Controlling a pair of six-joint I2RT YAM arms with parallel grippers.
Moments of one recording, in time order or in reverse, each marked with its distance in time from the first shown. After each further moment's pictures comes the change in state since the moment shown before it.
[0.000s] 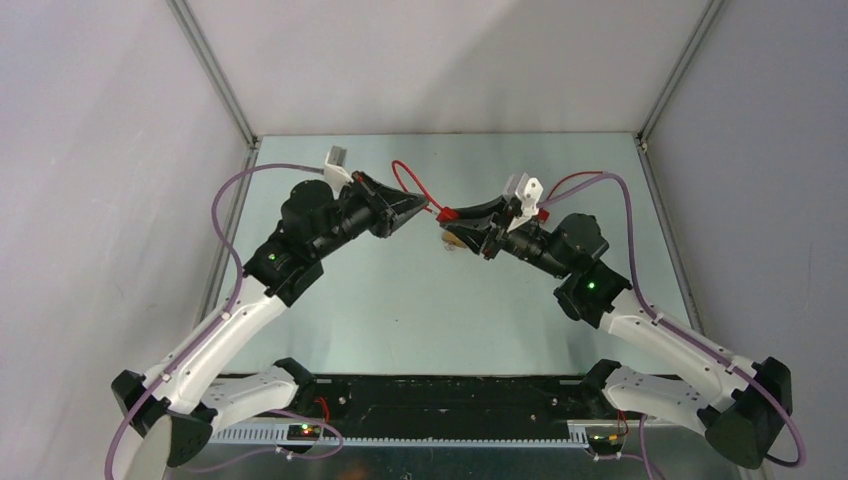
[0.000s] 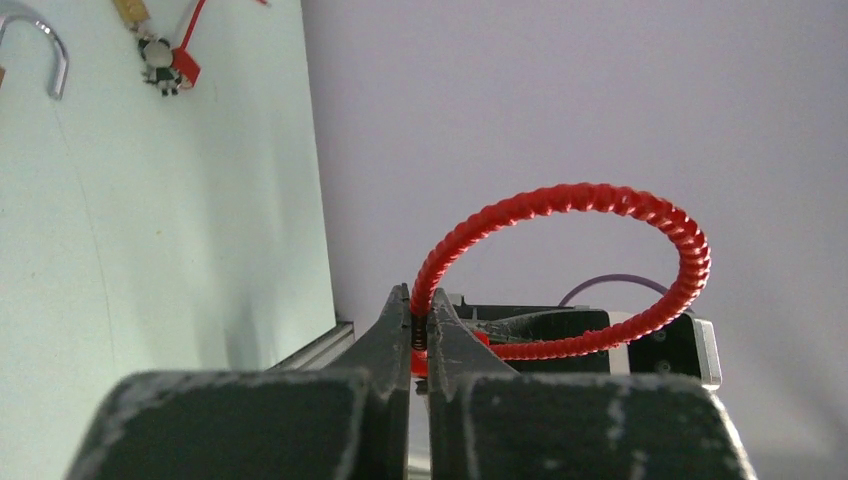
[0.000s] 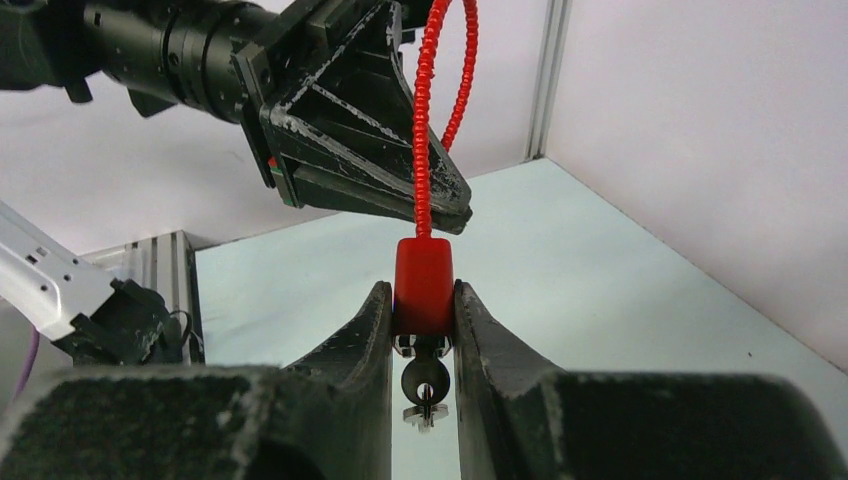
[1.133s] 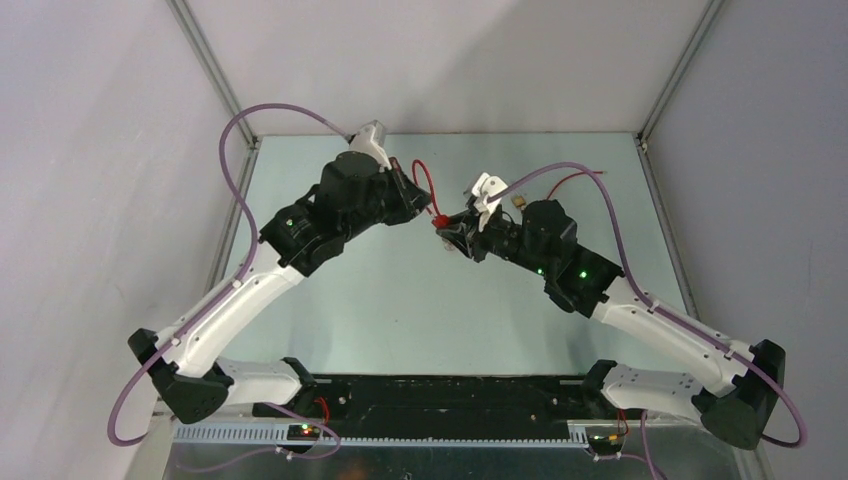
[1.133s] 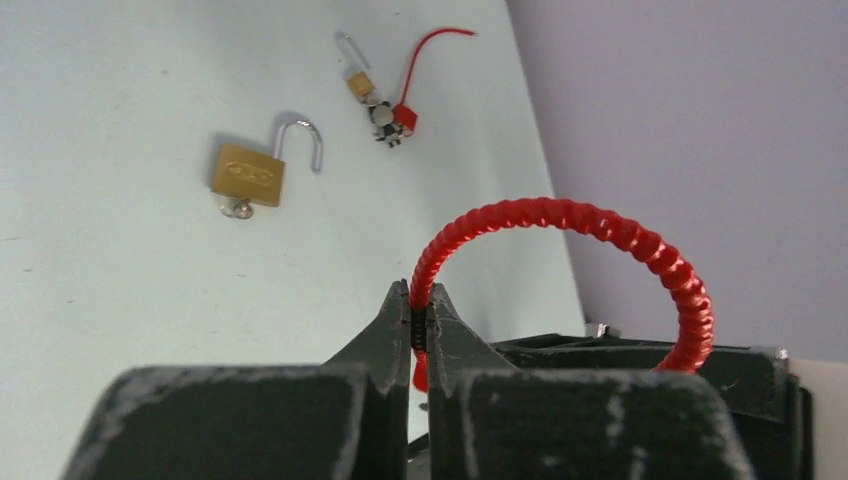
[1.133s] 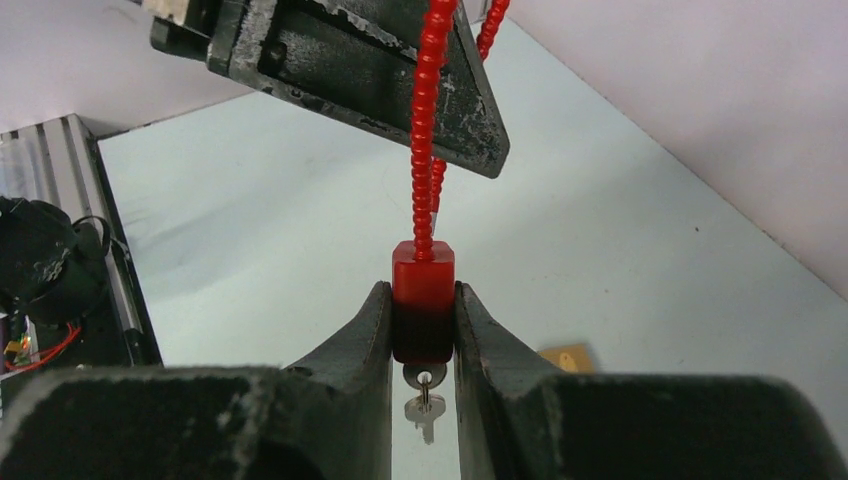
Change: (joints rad) left arm -0.150 0.224 0.373 -0.419 -0.297 0.507; right arm 0.106 0.082 0.156 -0.395 0.200 -0.156
